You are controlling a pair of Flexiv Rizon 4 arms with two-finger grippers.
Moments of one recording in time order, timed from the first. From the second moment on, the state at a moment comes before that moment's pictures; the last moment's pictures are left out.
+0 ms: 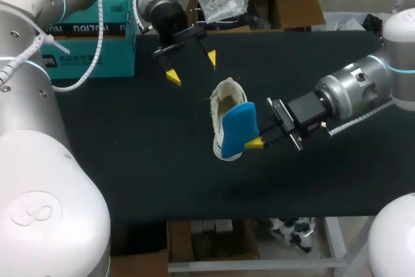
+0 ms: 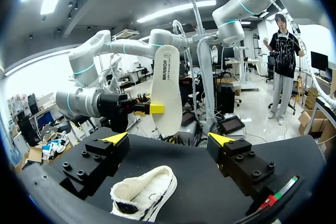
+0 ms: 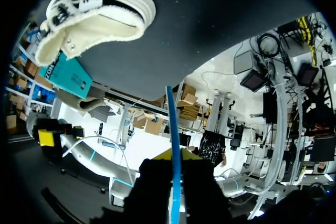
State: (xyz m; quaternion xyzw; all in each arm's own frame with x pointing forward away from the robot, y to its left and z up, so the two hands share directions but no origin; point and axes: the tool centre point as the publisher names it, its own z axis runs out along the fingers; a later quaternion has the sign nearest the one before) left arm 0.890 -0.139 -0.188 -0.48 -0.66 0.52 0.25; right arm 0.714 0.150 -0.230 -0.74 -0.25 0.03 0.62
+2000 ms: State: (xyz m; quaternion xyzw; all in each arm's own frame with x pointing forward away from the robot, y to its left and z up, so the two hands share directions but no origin) left arm 0.830 -0.130 -0.186 -0.28 -0.76 0.58 0.08; right arm 0.786 0.168 -0.244 -0.75 -0.14 -0.12 0.64
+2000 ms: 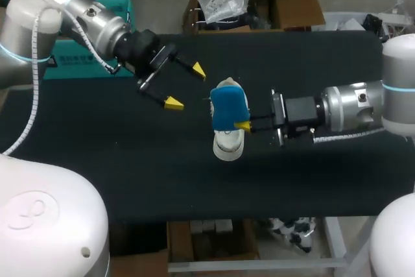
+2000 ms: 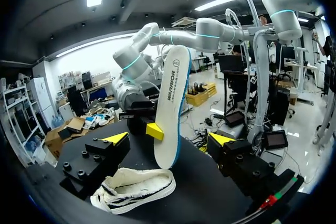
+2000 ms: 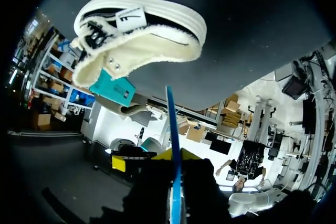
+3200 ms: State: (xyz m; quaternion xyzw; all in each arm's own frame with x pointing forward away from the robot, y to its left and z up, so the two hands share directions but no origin) left arm 0.839 -0.172 -0.260 -0.20 -0.77 0.60 -0.11; right arm 0.813 0.184 -0.274 -0.74 -0.06 -0.24 0.63
